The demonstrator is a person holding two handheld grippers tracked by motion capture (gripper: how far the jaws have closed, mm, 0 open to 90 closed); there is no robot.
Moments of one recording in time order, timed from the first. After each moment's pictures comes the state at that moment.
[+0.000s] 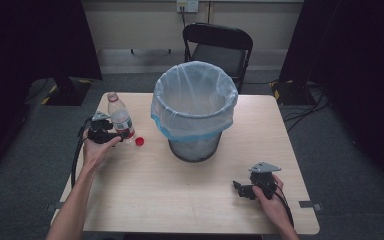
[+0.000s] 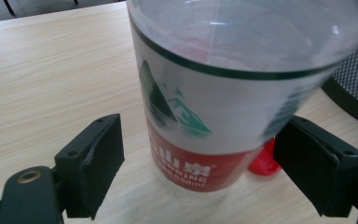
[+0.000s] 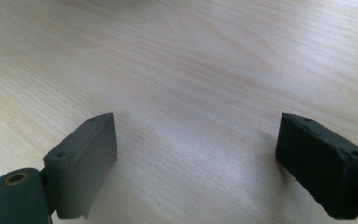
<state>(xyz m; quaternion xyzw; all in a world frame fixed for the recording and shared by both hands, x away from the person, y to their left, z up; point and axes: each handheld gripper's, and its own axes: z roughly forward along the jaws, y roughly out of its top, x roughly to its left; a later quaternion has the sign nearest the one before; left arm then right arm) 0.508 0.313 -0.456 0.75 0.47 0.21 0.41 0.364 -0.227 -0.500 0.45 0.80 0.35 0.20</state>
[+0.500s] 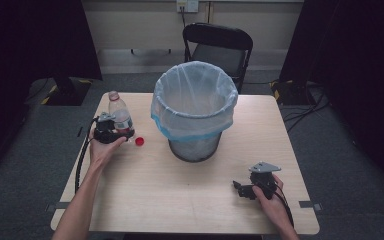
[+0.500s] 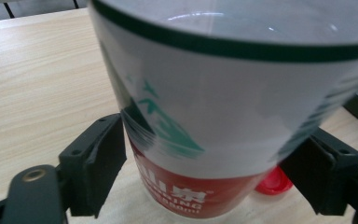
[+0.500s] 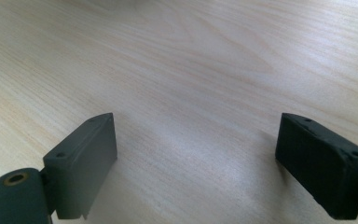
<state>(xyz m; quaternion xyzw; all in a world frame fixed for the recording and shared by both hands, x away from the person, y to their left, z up) 0.517 0.303 -0.470 0.75 0.47 0.22 0.42 0.364 -0.227 -0.500 0.44 0.80 0.35 0.20</state>
